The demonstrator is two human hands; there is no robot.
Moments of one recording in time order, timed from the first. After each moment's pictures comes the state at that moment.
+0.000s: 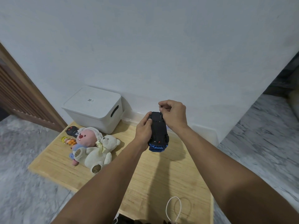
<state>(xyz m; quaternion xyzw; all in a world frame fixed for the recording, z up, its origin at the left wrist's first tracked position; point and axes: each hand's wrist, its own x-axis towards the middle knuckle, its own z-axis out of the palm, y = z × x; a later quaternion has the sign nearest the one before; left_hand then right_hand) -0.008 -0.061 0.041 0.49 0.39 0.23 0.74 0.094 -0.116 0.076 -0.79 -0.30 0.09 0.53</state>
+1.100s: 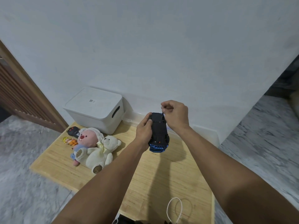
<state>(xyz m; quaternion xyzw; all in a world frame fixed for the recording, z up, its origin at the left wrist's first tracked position) -0.009 -0.060 0.044 0.49 0.39 0.23 0.74 0.097 -0.117 0.074 -0.80 -0.29 0.08 0.52</state>
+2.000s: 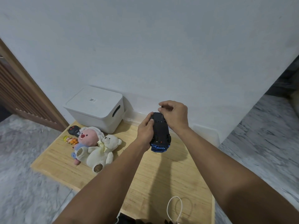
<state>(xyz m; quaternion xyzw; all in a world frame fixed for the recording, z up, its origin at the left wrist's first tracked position) -0.007 -0.061 0.039 0.48 0.39 0.22 0.75 0.092 -0.115 0.071 -0.78 -0.30 0.07 0.54</state>
